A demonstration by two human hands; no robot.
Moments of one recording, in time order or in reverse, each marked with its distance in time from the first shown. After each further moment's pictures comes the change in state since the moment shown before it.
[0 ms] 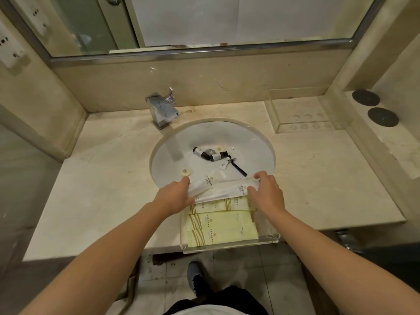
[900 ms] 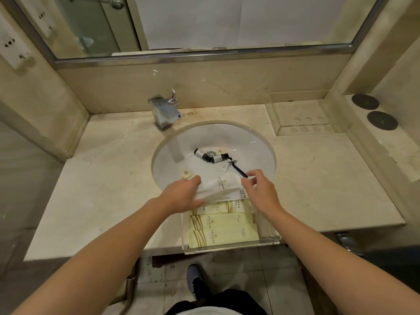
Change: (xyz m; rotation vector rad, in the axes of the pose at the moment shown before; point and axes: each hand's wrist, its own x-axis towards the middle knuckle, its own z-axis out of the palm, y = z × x) left_hand -0.001 0.011 -0.013 0.049 -0.006 0.193; right_hand -0.005 -0.017 -0.003 0.288 -0.065 -0.074
